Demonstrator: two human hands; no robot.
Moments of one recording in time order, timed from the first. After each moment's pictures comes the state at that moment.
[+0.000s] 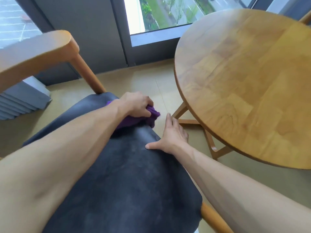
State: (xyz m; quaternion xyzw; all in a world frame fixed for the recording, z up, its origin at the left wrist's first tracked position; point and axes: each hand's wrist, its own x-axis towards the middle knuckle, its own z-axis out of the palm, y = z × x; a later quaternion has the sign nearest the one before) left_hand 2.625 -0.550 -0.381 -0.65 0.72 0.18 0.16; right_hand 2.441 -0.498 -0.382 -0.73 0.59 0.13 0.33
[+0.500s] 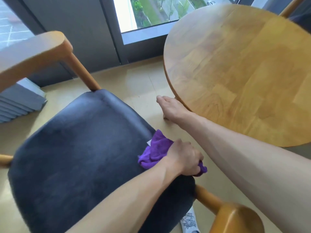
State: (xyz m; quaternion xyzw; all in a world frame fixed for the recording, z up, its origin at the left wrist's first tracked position) left_hand 2.418 -0.431 -0.359 -0.51 0.82 0.22 0.13; right_hand 2.429 -0.537 -0.334 -0.67 0.56 -0.01 0.49
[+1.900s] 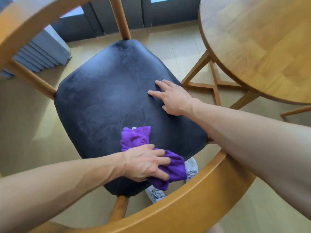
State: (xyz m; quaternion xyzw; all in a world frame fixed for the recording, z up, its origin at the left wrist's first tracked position) left_hand 2.536 -0.193 -0.365 -0.28 0.94 0.18 0.05; right_hand 2.445 -0.408 -0.358 -0.94 0.26 0.19 0.13
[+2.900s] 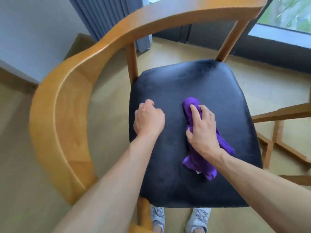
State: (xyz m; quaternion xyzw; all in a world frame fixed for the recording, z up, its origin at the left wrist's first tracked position) left_hand 2.653 -0.196 -0.322 -0.93 0.01 0.24 -0.28; right_hand 2.527 -0.314 -0.384 -0.94 0.28 -0.03 0.20
